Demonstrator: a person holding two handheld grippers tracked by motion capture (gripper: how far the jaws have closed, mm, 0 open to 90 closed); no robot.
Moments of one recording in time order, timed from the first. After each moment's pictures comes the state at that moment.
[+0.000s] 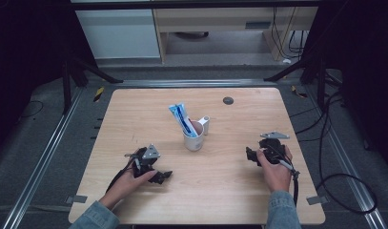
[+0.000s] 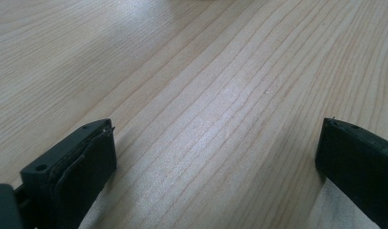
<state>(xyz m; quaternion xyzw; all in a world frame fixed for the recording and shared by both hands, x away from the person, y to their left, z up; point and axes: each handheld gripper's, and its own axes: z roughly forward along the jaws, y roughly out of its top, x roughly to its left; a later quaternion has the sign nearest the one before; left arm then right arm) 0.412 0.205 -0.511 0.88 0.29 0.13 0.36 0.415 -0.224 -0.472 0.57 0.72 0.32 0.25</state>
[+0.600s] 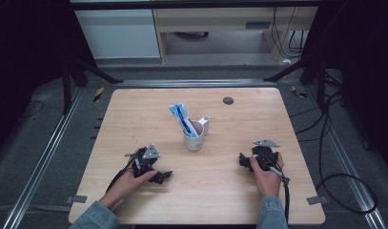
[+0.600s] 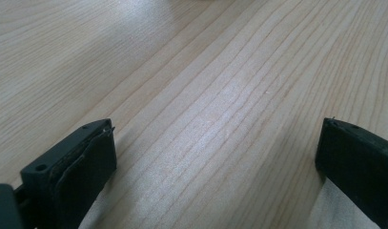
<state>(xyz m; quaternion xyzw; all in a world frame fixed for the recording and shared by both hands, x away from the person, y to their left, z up) 0.412 0.205 -0.511 0.88 0.29 0.13 0.36 0.416 -0.208 -0.514 0.58 0.71 0.31 0.26</state>
